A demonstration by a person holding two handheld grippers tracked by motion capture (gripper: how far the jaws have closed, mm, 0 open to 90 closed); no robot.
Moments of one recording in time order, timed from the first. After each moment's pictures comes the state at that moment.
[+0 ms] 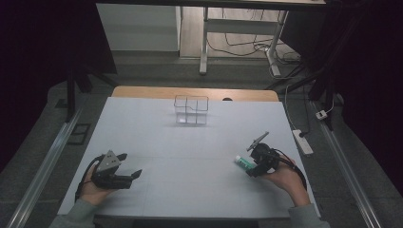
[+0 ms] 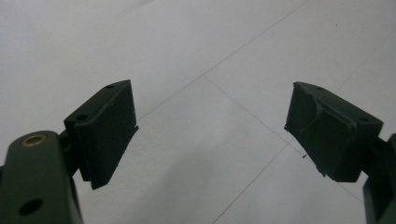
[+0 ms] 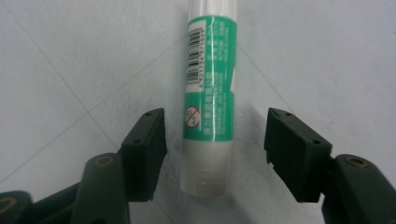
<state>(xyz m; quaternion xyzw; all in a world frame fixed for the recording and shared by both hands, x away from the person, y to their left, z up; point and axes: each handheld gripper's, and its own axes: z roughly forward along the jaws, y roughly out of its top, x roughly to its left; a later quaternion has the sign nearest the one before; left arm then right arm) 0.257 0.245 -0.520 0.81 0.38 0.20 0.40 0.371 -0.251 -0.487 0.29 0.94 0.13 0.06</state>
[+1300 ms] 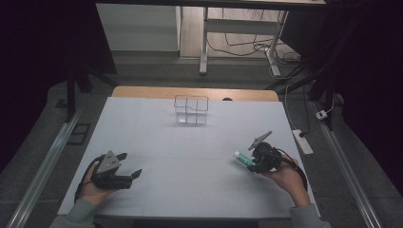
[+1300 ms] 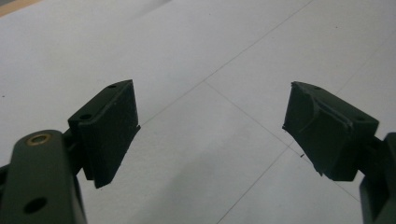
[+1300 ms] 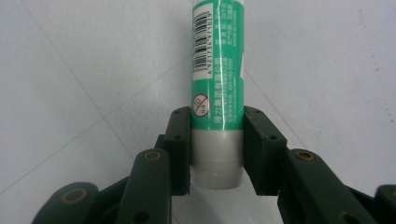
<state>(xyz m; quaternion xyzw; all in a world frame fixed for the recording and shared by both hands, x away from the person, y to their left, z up) 0.254 0.242 -0.517 0.81 0.37 0.22 0.40 0.367 -0.252 -0.474 0.28 0.94 0.17 0.07</state>
